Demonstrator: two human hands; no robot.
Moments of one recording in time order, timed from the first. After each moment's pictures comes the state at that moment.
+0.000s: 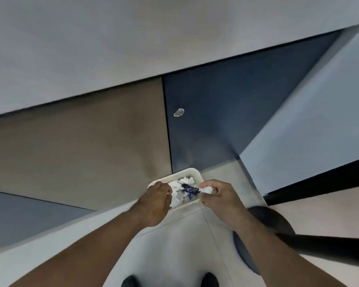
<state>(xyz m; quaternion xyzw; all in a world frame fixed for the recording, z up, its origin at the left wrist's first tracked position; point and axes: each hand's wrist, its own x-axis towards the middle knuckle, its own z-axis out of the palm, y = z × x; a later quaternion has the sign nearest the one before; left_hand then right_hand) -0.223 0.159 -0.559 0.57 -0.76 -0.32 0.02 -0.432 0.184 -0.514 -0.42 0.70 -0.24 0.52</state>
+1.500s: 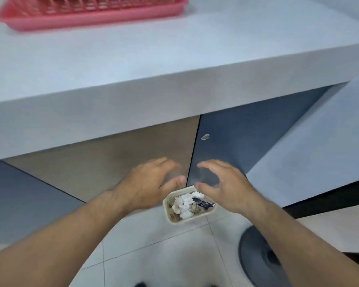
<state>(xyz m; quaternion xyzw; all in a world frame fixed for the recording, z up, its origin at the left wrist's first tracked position) -0.152 0.152 -0.342 0.52 -0.82 -0.22 0.05 -0.383 0.160 -0.360 -0.75 0.58 -0.13 0.29</state>
